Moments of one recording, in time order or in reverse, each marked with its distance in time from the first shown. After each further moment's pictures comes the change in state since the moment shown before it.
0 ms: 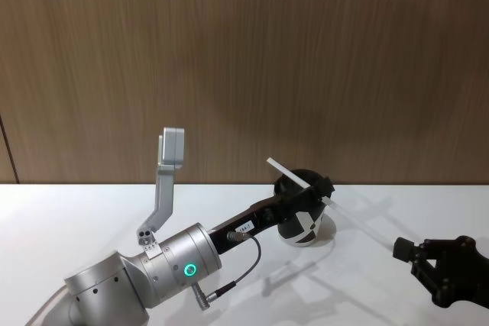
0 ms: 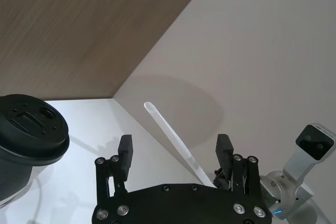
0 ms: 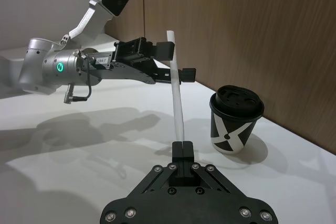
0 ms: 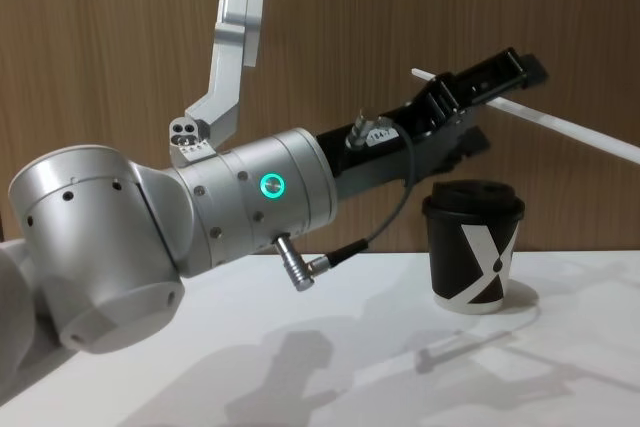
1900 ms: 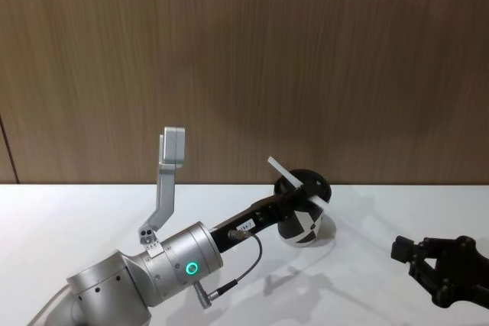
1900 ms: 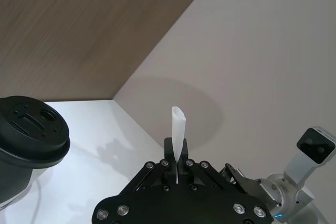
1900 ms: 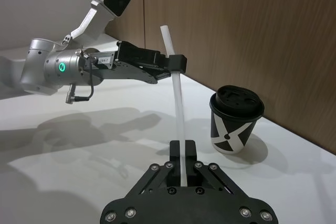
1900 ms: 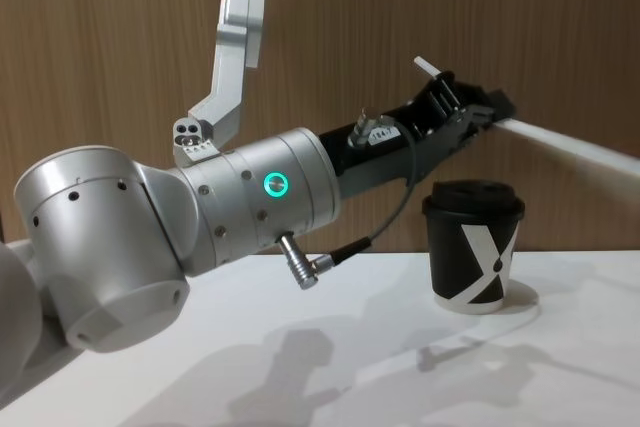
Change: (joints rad) left arm -0.008 -0.006 0.003 0.014 -0.009 -0.005 0.001; right arm 0.000 0.000 0.000 0.000 0.000 0.000 0.000
